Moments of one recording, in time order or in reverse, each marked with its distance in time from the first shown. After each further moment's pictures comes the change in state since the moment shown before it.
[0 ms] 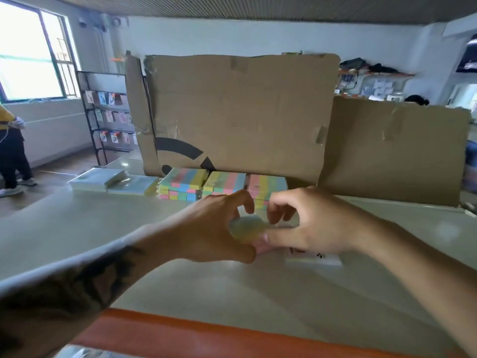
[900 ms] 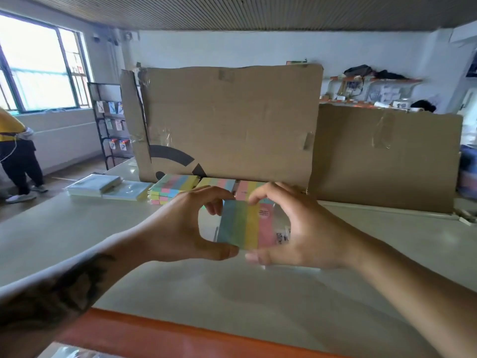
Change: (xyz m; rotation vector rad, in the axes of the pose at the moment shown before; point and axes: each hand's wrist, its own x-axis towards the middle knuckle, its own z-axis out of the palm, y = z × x) left_hand -0.007 -0.015 0.003 -0.123 0.259 0.166; right_hand -0.015 0.028 0.006 0.118 0.115 -0.215
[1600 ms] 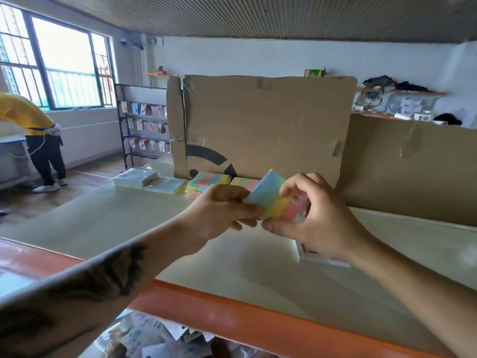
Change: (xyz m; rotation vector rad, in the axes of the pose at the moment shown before) left_hand -0.015 0.014 -0.010 -0.711 0.049 -0.332; right_hand 0.019 -0.022 0.025 0.142 0.352 0.019
